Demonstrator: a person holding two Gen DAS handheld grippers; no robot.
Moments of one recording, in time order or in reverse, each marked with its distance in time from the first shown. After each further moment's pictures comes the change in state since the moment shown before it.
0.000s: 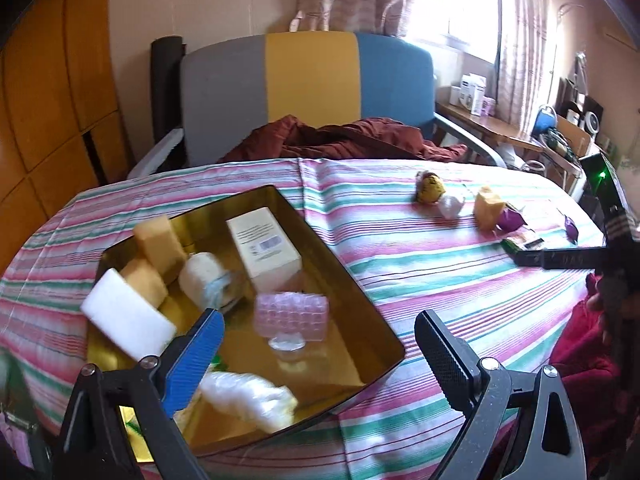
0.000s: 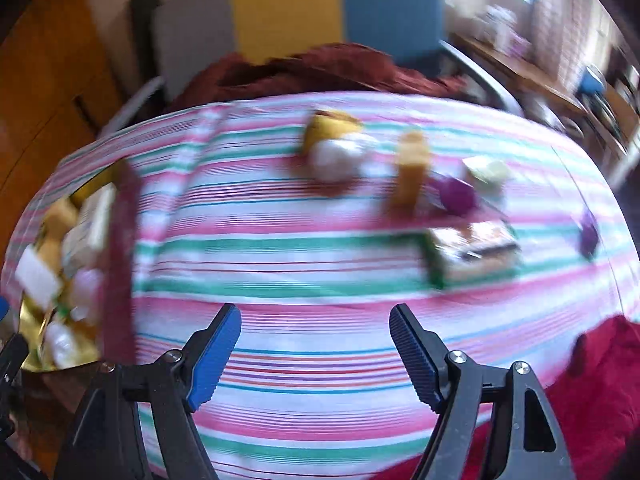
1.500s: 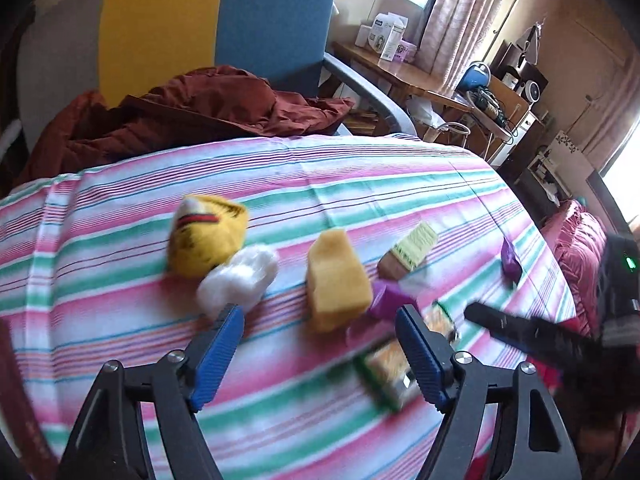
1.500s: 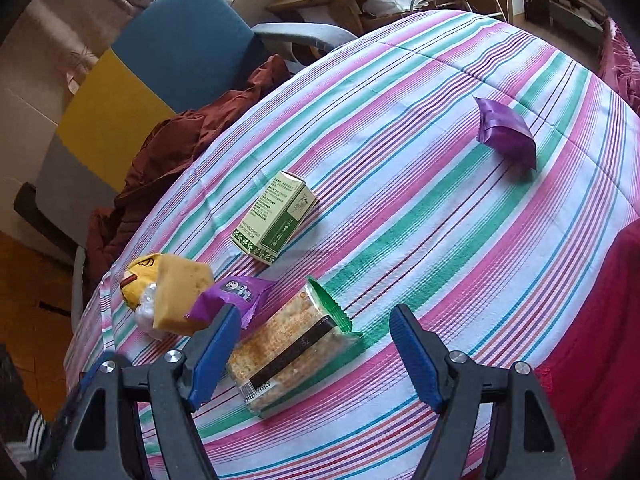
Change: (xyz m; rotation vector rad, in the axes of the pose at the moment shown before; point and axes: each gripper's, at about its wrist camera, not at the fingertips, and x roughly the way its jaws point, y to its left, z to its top) left arm 0.204 -0.225 0.147 0.039 0.250 -0.366; right arm 0.036 -0.192 0.049 0.589 -0.022 0.088
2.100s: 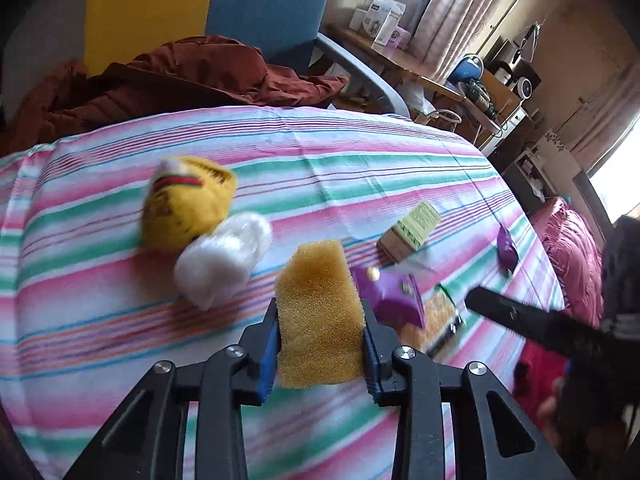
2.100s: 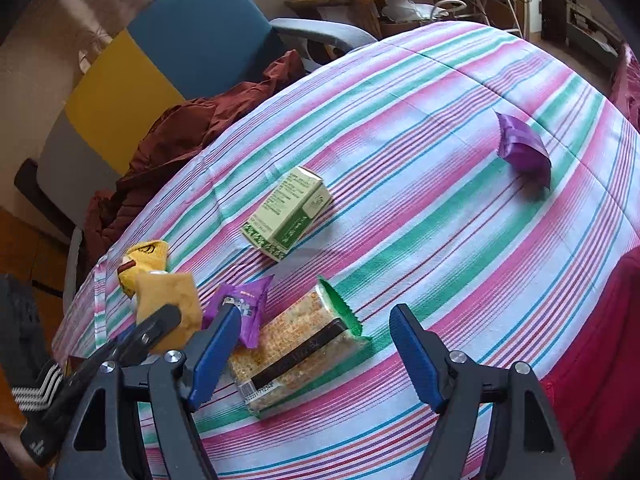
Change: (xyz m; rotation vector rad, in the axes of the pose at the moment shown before) left arm 0.010 0.019 -0.023 -0.018 0.051 -0.081; right arm 0.004 0.017 -0.002 -0.096 0.000 -0.007
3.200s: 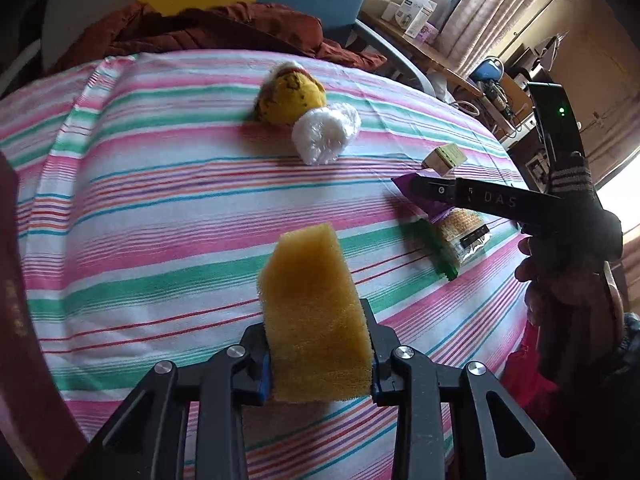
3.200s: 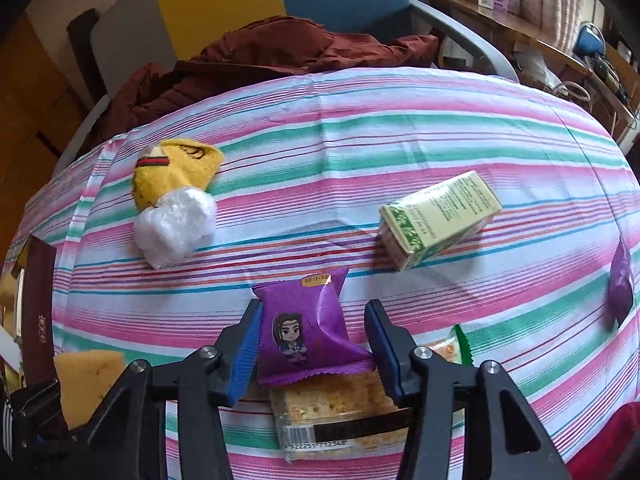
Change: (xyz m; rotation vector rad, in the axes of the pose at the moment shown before) left arm -0.049 0.053 -0.086 -0.084 0.044 0.033; right arm 0.057 0.084 -0.011 -0.497 0.108 -0.025
